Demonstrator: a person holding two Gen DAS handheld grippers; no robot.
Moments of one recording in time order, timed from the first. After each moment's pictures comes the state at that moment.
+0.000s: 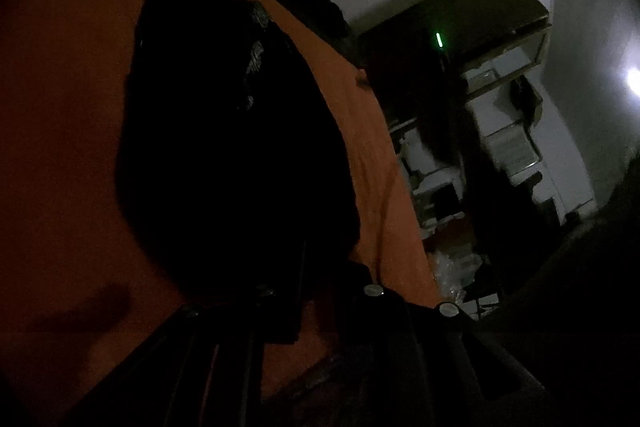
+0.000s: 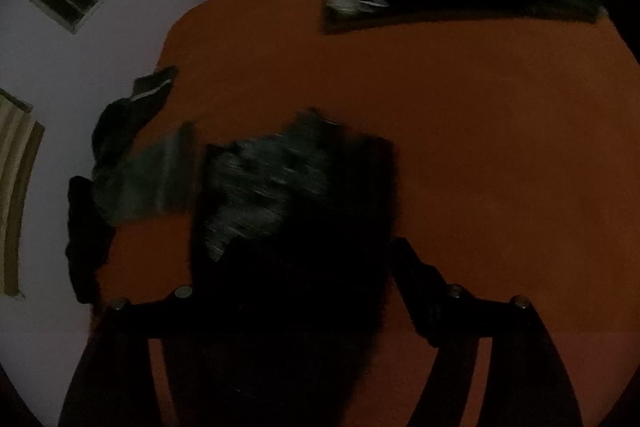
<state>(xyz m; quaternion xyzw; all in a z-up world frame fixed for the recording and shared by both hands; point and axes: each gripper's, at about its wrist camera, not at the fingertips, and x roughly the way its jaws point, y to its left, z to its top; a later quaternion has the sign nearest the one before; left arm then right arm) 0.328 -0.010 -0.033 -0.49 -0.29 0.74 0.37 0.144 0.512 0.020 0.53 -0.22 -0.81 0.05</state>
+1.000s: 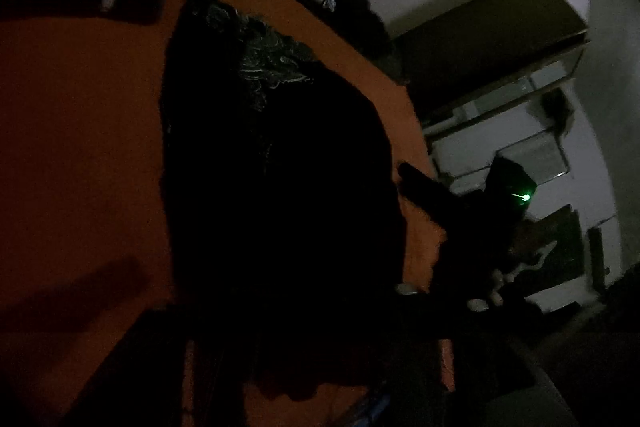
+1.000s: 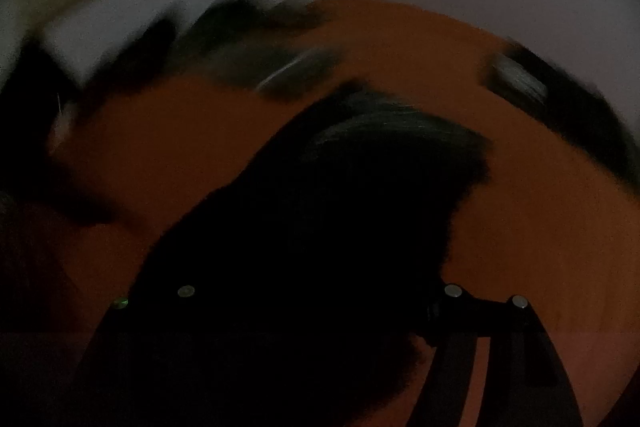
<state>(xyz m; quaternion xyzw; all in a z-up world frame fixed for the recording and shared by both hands) 0.211 -0.033 -0.031 -0.53 -0.27 0.73 0.33 0.236 0.370 -0.008 0.41 -0.03 -0.89 0.19</state>
